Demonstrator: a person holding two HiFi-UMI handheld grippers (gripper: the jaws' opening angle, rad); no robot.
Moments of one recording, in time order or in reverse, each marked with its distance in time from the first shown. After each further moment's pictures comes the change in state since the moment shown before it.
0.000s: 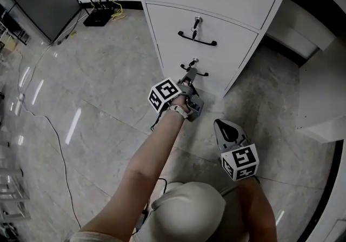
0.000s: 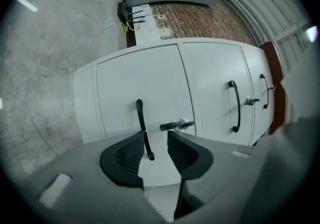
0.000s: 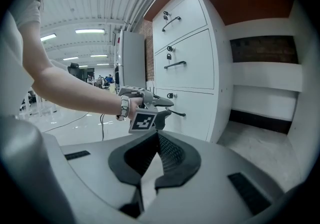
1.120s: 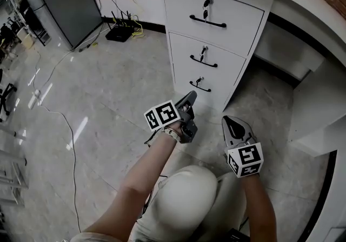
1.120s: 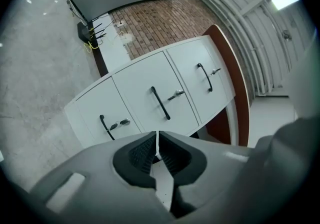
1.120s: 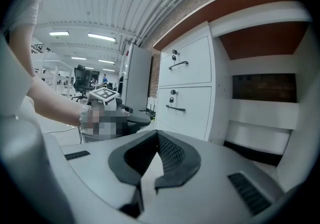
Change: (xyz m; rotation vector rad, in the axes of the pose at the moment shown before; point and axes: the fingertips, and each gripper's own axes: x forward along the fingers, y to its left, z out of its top) left arm -0.114 -0.131 -0.016 0.320 0.052 -0.086; right arm -0.072 0.007 0.113 -0.127 -0.168 -0.026
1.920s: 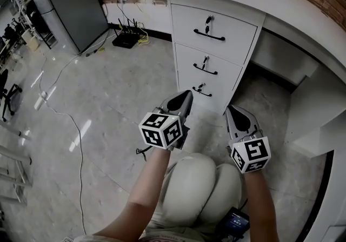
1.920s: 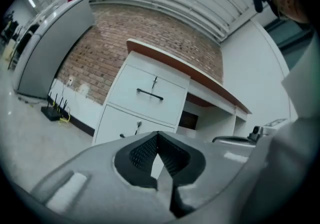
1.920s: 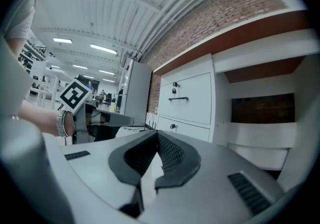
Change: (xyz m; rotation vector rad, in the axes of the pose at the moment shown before) left arm -0.070 -0.134 0.044 0.733 -0.045 0.054; right arm -0.032 0.001 0.112 -0.003 -0.154 -0.016
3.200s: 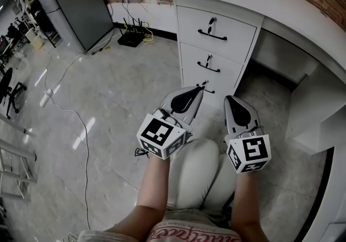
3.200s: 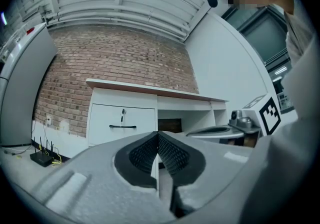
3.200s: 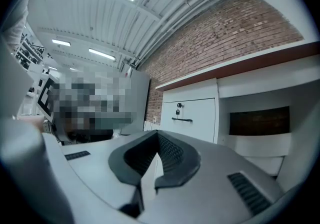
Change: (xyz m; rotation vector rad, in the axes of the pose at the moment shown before) left arm -0.048 -0.086 0.075 0.342 -0.096 -0.155; right arm -0.018 0.029 0.076 0.001 -0.073 -0.048
